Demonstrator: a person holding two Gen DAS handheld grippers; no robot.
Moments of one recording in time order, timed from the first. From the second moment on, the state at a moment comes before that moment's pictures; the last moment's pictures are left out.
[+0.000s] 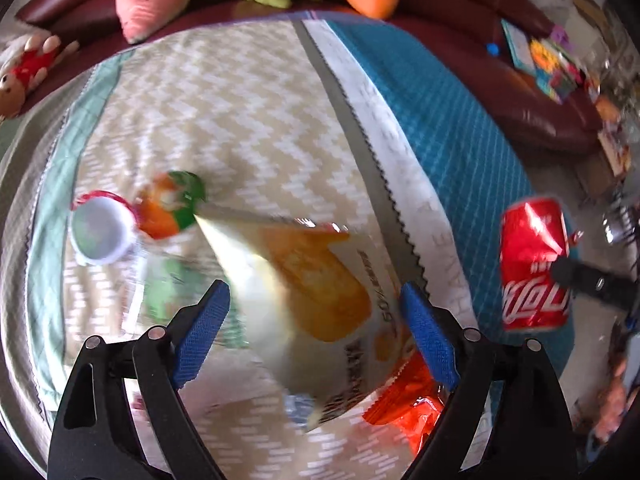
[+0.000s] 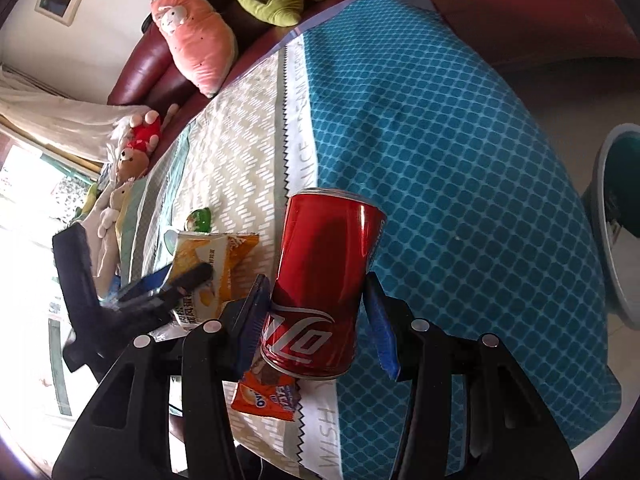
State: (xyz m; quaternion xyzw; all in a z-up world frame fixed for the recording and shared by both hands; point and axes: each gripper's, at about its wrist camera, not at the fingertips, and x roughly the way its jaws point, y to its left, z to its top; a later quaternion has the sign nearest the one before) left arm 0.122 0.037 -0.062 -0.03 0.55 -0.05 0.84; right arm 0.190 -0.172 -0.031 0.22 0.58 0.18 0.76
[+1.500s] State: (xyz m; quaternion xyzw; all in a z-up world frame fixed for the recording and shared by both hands) left arm 0.138 -0.319 -0.031 0.05 0.51 -0.32 0.80; right arm 0.130 -0.493 -0.026 0.33 0.45 -0.11 0.82
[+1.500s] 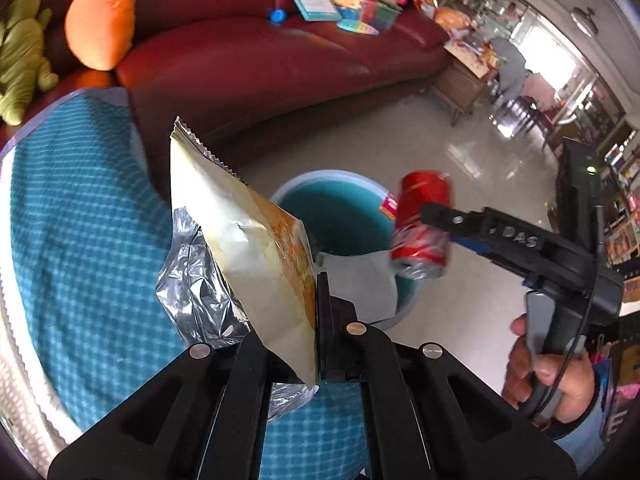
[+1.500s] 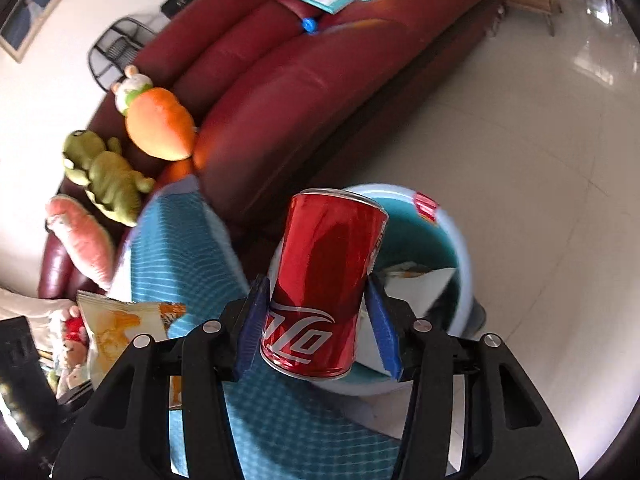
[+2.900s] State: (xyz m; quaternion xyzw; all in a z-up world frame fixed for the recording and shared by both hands) left arm 0.173 -0.386 -0.088 0.06 0.53 -0.30 0.79; right arm 0.124 -0.505 -0.035 0.28 0.49 -0.16 0.81
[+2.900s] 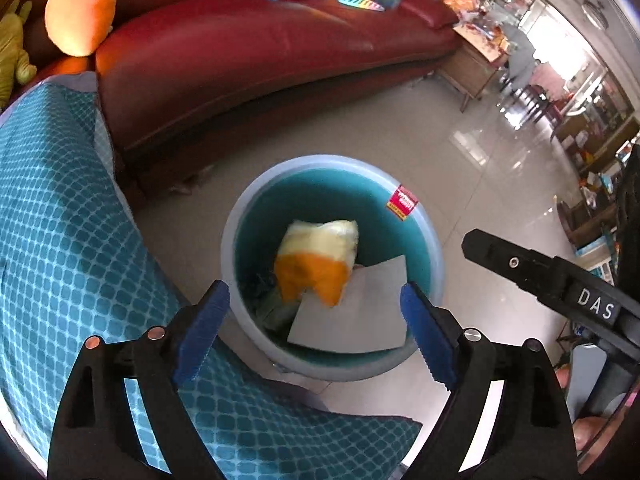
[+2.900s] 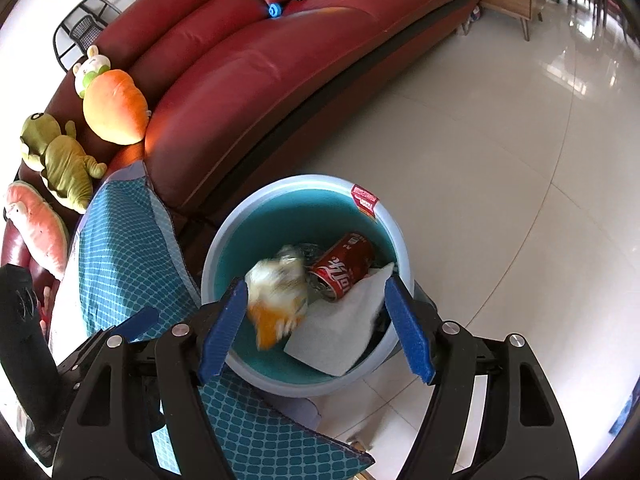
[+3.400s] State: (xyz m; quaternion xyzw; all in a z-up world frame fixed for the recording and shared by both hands) left arm 0.150 -0.316 -0.071 0.05 0.53 -0.27 0.80; right arm 0.119 -0.470 -0.018 0.27 0.50 -0.15 0.81
